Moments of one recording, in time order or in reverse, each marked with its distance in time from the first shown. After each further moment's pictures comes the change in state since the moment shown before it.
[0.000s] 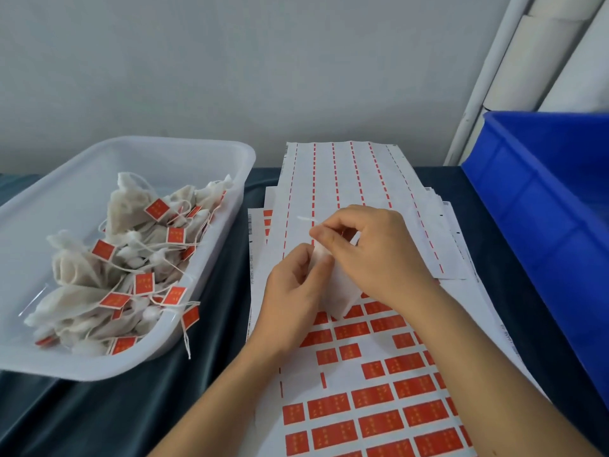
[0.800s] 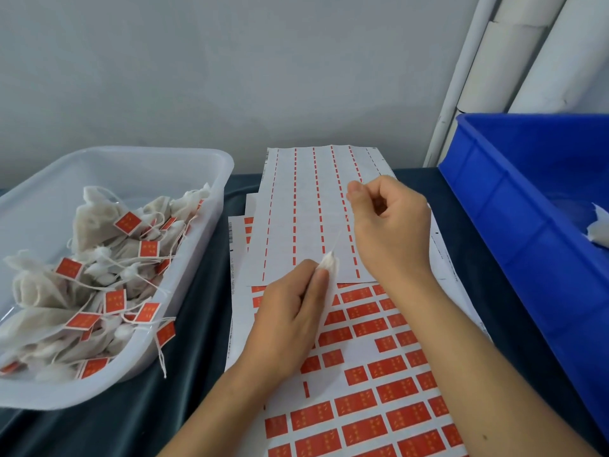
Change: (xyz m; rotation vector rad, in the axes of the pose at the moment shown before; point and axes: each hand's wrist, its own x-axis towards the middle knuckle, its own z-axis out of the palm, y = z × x) left_hand -0.012 0.005 0.006 0.138 -0.144 0.158; right_hand 0.015 0.011 -0.016 0.137 0.478 0.162
